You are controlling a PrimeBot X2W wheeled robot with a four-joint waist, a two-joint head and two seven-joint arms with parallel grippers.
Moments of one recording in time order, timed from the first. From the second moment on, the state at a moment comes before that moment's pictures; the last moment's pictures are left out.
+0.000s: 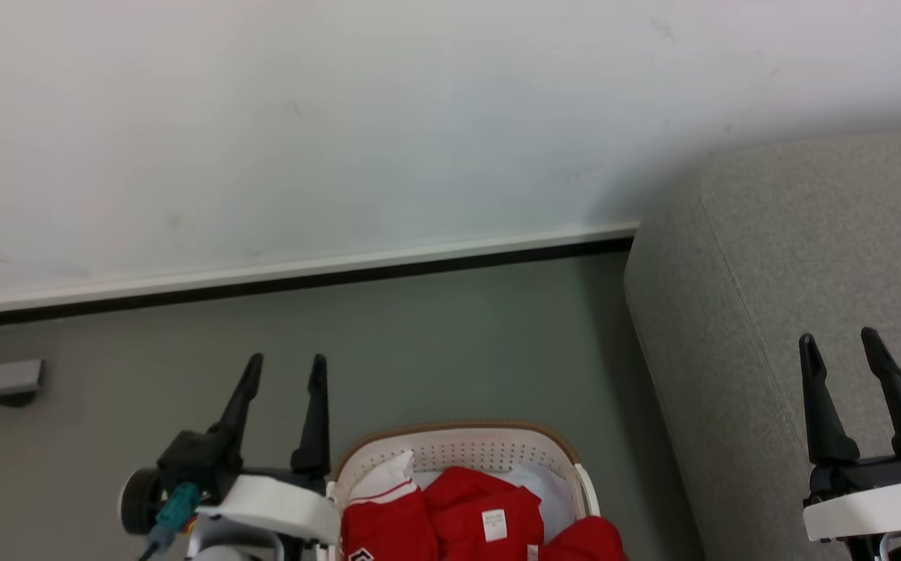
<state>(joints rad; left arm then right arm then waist) -0.18 0.05 -0.14 0.21 -0.15 0.04 -0.26 -0.17 -0.22 0.08 0.17 0.39 0.13 -0.26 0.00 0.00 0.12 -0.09</state>
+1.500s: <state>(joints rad) -0.85 0.08 -0.42 1.26 -0.17 -0.10 -0.06 -0.45 -0.14 0.00 0.05 0.49 0.13 -0.26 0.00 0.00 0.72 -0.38</state>
